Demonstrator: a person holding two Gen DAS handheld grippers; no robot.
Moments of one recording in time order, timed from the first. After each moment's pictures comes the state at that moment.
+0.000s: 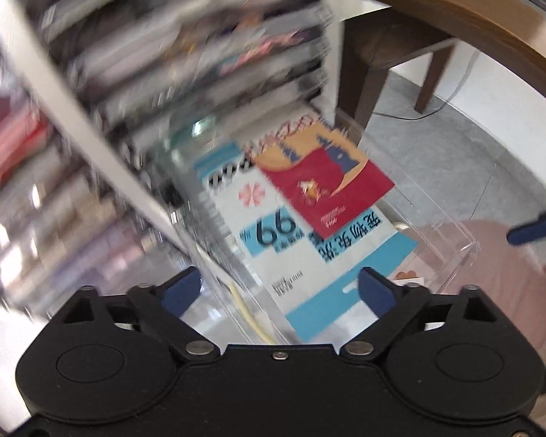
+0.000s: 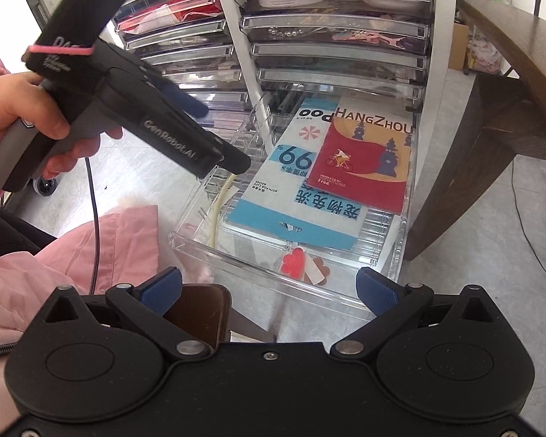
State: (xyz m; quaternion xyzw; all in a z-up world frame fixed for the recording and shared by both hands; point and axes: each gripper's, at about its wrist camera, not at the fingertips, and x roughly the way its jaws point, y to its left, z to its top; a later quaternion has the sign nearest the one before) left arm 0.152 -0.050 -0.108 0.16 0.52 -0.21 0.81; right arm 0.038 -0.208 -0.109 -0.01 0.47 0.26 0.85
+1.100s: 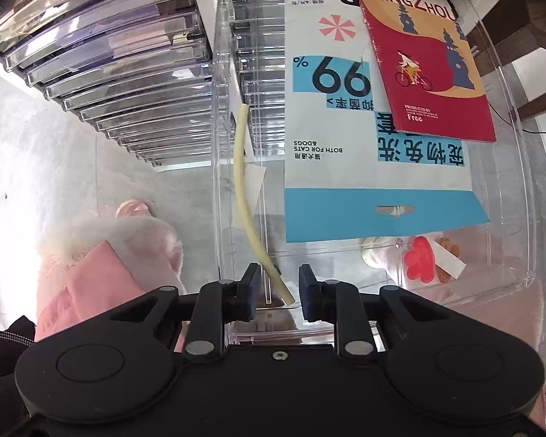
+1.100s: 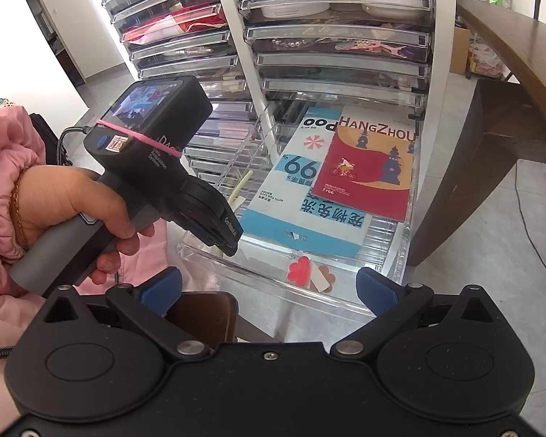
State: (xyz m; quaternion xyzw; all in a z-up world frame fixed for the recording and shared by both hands) left arm 0.140 -0.040 -0.195 0.01 0.67 -0.01 0.74; right arm 0.041 -0.207 -0.105 0.00 0.46 0.27 0.85
